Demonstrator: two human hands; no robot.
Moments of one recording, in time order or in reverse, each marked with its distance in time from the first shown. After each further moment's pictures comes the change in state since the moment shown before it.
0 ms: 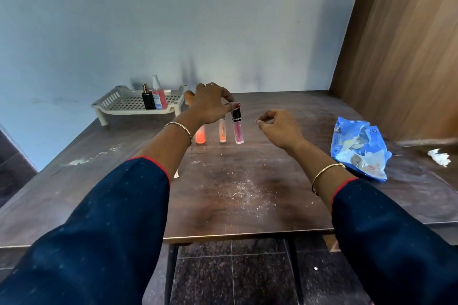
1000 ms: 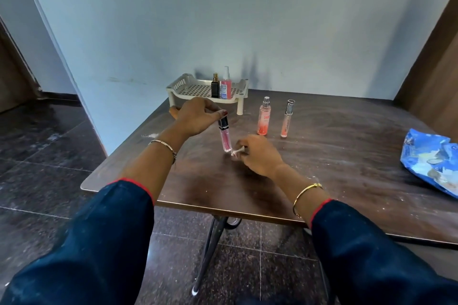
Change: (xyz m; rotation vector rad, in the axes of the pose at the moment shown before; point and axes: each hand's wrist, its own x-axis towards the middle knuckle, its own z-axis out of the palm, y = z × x) left_hand -0.105 -0.159 -0.056 -0.229 0.099 -0.299; right_hand -0.072 -0.105 0.144 -0.197 -0.370 -0.387
